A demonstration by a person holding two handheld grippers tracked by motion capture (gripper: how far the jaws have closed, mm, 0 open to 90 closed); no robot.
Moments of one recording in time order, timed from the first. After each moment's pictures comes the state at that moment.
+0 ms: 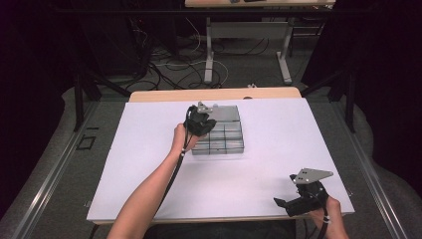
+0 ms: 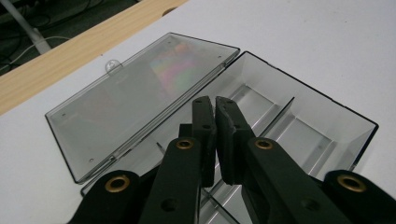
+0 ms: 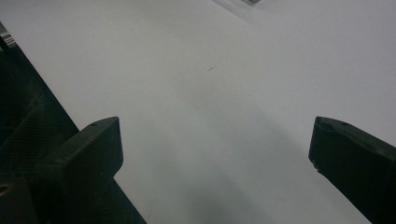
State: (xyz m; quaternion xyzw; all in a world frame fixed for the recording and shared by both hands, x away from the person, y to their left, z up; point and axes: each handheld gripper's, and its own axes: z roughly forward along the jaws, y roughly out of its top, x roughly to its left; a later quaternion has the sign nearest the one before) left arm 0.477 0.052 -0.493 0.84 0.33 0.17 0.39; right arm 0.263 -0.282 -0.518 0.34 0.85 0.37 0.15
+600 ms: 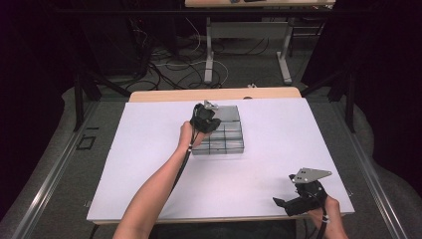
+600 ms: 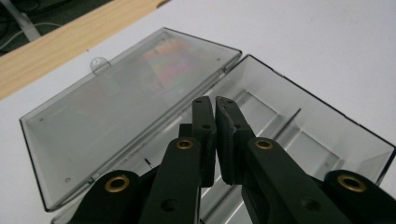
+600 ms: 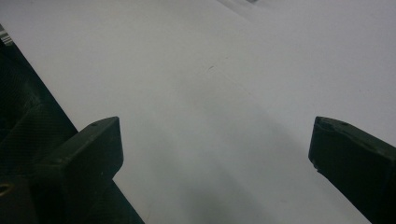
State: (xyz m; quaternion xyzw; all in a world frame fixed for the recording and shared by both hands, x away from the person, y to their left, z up) left arm 0.491 0.033 -0.499 0.85 0.34 0.16 0.37; right arm 0.264 -0.280 -0.520 0.35 0.85 0.37 0.15
